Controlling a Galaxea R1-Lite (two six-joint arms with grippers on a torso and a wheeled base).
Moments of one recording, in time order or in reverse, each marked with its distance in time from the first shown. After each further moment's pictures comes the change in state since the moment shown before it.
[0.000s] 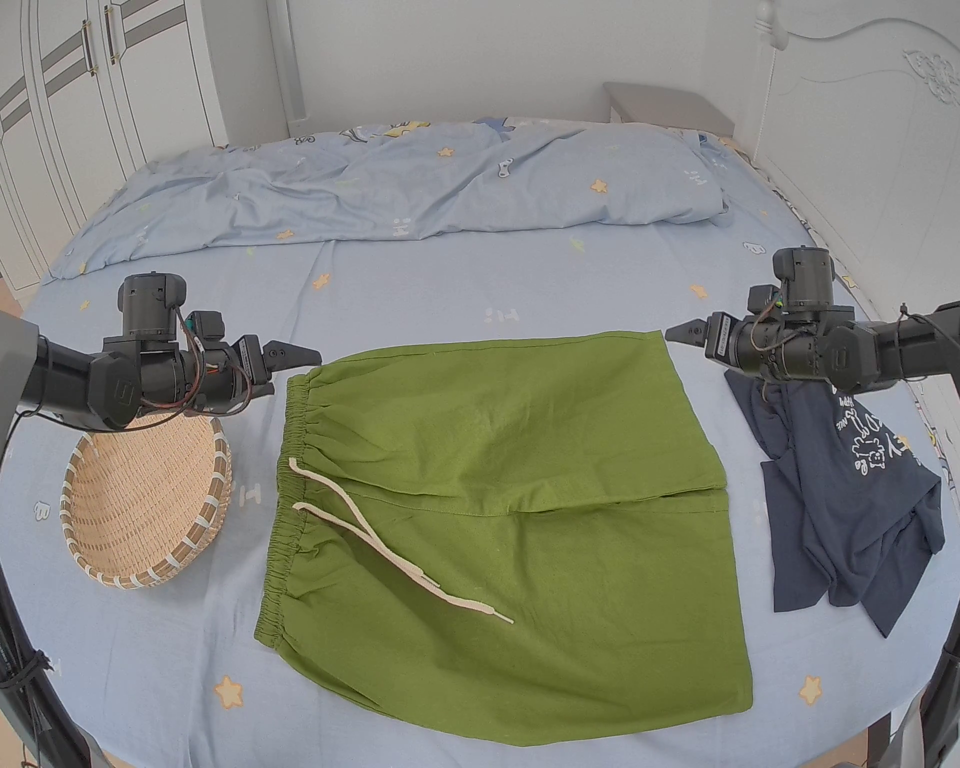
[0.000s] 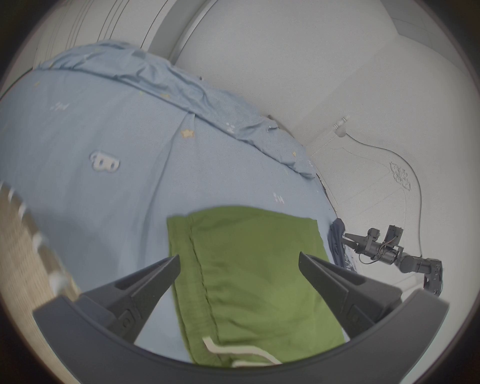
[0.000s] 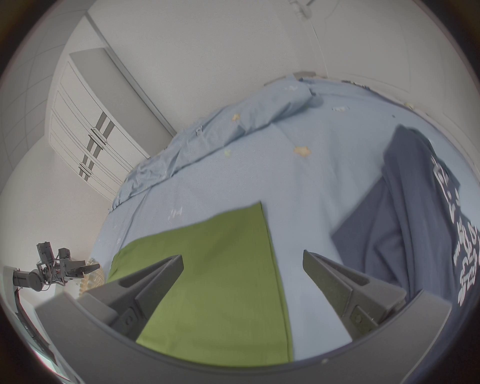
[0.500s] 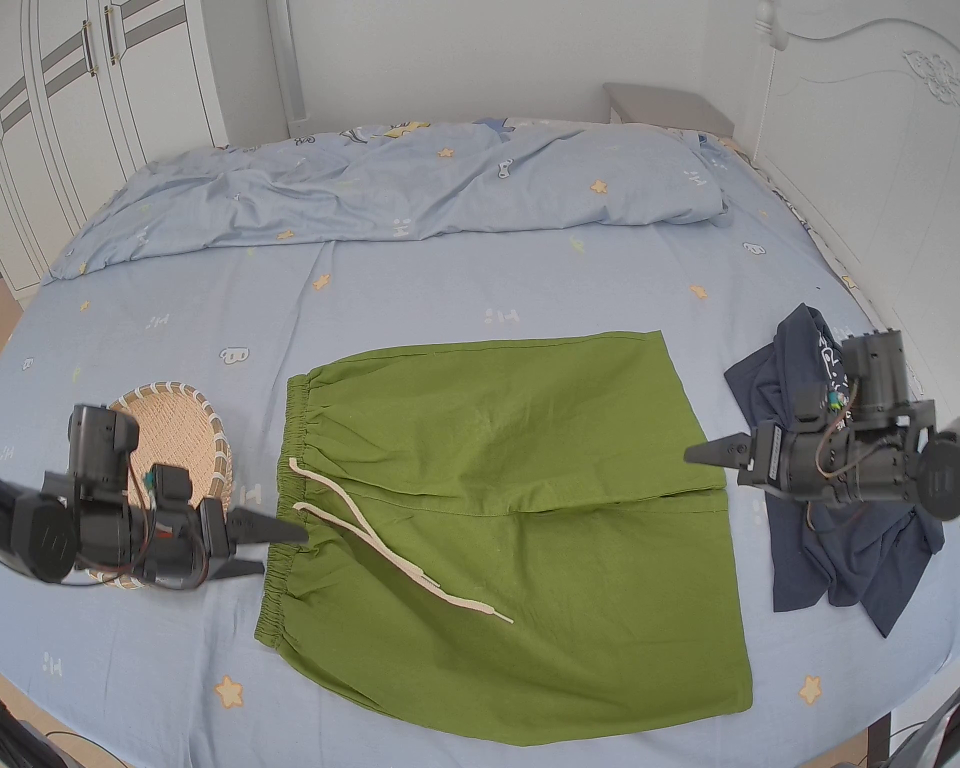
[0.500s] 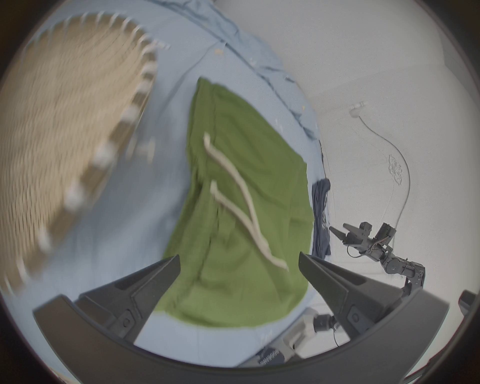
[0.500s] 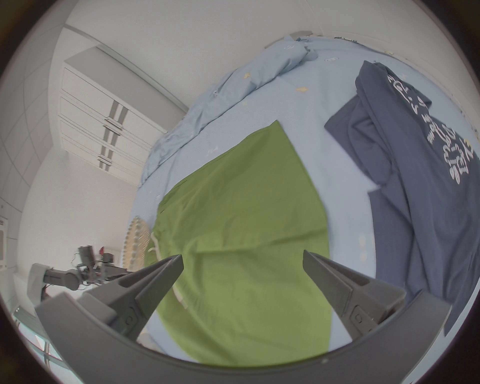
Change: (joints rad) left arm -0.021 -0.362 0.696 -0.015 -0.129 -0.079; right arm 0.114 -0.447 0.708 -0.099 0.093 0.126
